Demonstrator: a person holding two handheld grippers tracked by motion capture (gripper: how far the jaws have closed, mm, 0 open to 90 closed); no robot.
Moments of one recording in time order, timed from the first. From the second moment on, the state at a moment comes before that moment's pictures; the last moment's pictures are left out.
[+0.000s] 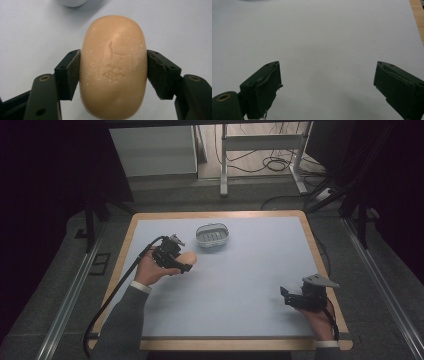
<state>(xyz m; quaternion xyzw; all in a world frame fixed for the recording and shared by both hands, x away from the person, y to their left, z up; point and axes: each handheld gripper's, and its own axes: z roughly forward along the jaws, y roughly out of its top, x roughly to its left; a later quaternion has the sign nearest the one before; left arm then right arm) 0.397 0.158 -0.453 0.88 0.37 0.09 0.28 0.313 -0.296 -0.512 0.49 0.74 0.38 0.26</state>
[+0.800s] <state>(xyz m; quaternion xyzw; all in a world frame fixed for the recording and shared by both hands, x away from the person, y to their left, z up) 0.417 0.147 -0.445 0.88 0.36 0.10 0.28 0.314 -0.296 -0.513 0.50 0.74 0.38 0.26</state>
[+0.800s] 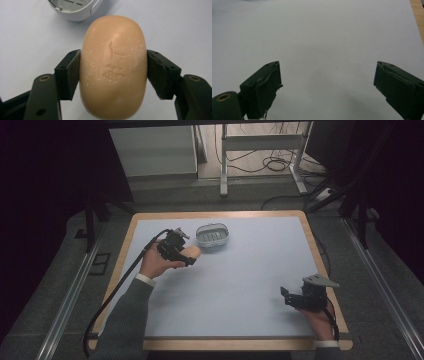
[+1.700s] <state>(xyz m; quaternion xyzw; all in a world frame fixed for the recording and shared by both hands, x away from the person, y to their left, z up) 0.439 0.139 -0.446 0.88 0.37 0.09 0.28 0.315 -0.297 -0.514 0.50 0.74 0.38 0.26</state>
